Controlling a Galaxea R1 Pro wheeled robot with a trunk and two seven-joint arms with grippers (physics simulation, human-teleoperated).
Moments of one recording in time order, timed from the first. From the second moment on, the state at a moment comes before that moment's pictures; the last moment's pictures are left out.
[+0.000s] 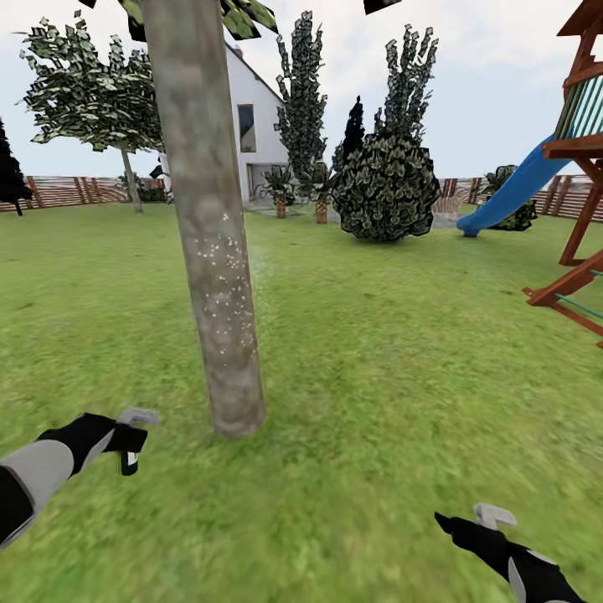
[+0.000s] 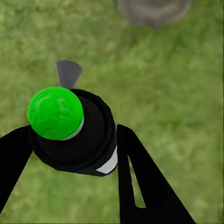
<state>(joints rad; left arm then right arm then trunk) -1.06 0.34 -0.97 -0.02 0.66 0.29 -0.28 -0.52 -0.12 -0.97 -0.43 0.60 0.07 0.52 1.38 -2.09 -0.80</state>
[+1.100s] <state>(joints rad) -1.04 0.33 -0.97 -0.02 0.79 0.26 -0.29 -0.52 -0.12 -0.97 -0.43 0.60 0.07 0.52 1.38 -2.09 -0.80</state>
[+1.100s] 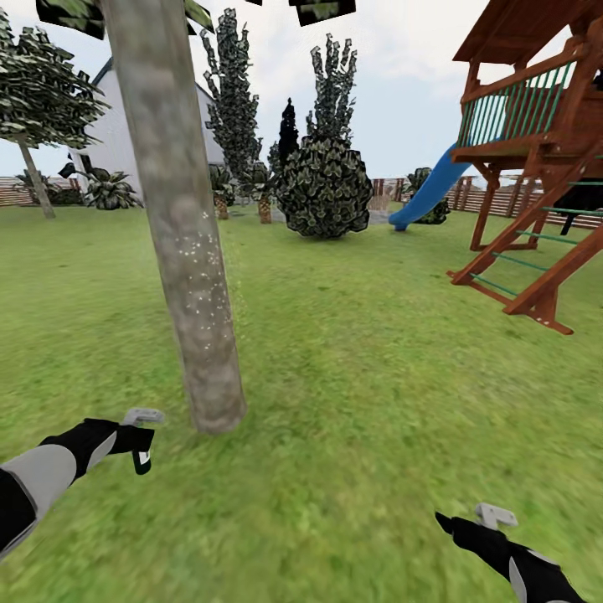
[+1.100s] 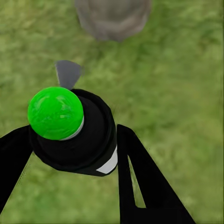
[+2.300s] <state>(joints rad) -1.04 0.33 -0.97 -0.02 0.79 0.26 -0.29 -0.52 -0.12 -0.97 -0.43 0.60 0.07 0.52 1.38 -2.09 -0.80</state>
